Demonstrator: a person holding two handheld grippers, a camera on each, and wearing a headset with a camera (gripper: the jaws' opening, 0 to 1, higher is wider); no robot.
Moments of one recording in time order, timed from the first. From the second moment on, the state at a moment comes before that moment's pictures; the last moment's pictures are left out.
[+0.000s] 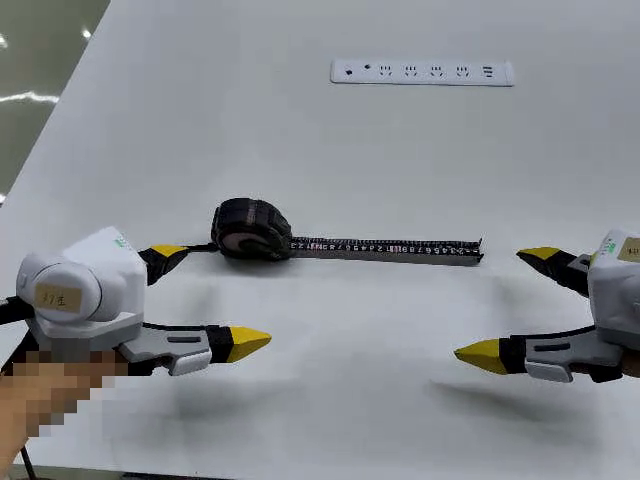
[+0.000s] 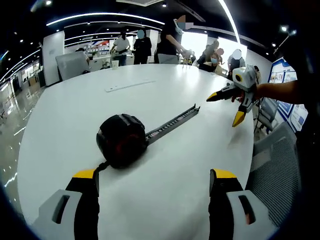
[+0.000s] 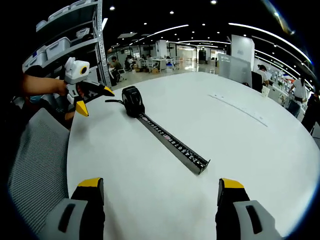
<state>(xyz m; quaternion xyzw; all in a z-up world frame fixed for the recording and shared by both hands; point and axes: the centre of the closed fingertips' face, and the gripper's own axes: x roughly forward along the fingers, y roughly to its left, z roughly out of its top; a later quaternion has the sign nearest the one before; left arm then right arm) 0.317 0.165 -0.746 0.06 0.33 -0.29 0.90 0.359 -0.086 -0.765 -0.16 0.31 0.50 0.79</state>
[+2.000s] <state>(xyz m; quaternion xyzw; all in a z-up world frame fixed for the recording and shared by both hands) 0.319 0.155 -0.721 0.03 0.29 -0.16 0.94 0.344 -0.044 -0.729 -0.08 0.29 0.40 0.87</state>
